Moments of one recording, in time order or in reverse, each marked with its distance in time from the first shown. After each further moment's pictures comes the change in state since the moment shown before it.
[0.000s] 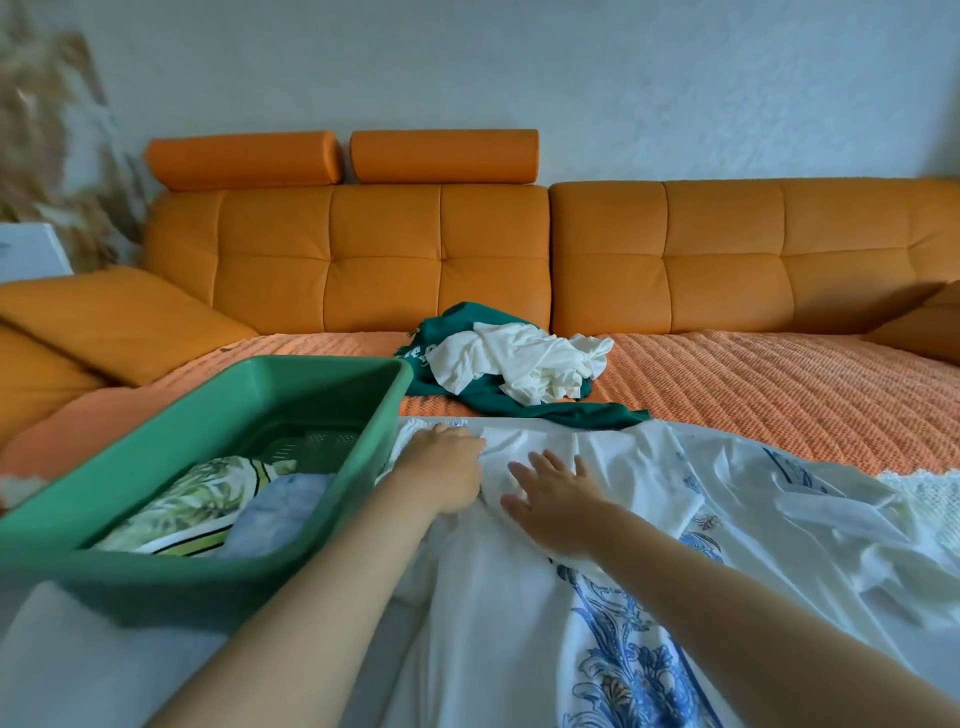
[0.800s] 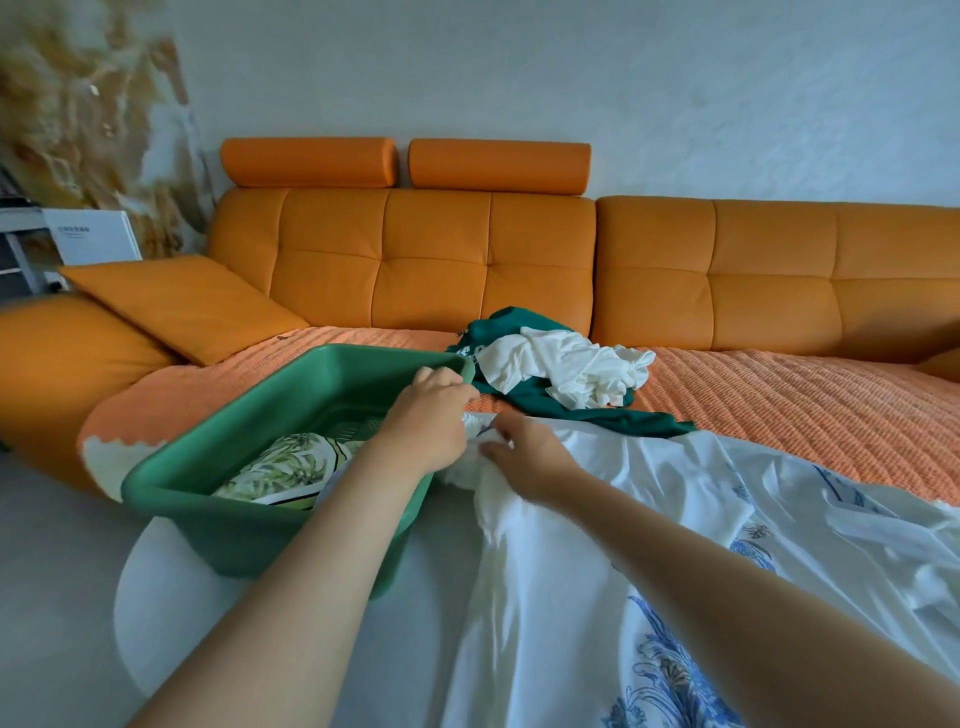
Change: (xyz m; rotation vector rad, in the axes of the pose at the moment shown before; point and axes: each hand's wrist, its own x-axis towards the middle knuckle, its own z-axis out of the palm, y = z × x) left_hand -0.060 -0.068 -0.043 -0.244 0.275 -0.112; right_hand 0.015 -0.102 -0.046 0.623 0.282 -0.099
